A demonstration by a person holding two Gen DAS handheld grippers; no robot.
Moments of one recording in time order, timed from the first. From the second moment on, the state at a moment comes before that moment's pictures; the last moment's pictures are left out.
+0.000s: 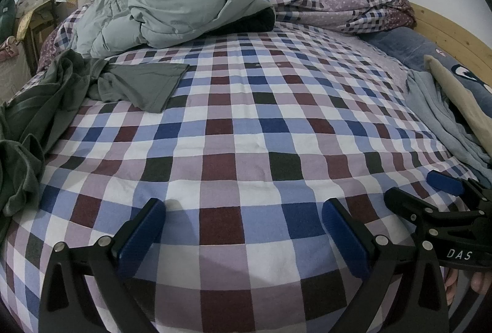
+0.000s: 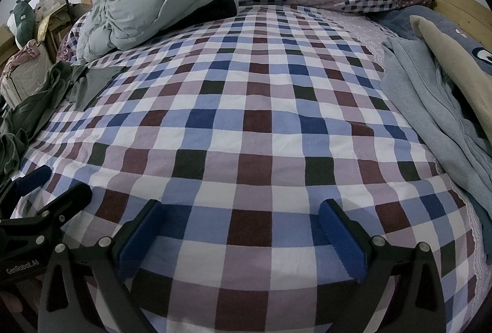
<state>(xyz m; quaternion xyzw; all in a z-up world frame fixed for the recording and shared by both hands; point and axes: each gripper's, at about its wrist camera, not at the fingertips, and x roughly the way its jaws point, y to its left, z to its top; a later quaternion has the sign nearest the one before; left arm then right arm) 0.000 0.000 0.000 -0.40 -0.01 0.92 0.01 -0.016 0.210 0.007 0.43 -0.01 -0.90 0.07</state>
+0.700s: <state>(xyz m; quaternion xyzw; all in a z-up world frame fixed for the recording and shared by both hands) 0.000 0.002 0.001 -0.40 -0.01 0.92 0.01 -0.016 0.210 0.008 0.43 -0.01 -0.90 0.07</state>
